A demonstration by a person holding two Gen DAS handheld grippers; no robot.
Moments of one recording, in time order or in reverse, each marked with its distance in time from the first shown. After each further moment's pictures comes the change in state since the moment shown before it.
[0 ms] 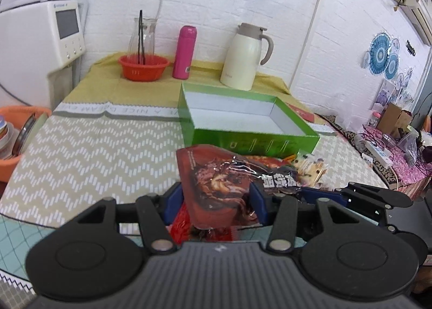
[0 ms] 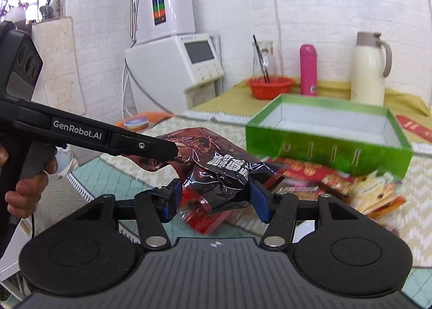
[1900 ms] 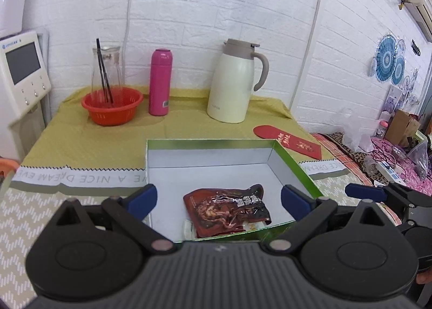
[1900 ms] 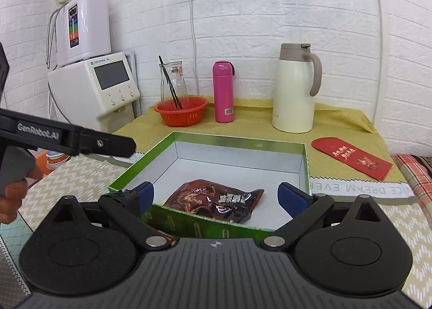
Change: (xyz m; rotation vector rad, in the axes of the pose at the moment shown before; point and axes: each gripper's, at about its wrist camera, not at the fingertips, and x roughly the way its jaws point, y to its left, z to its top) left arm 0.113 -0.042 0.109 0.056 -0.032 0.018; right arm 0.022 -0.129 0.068 0.063 -0.004 -0.250
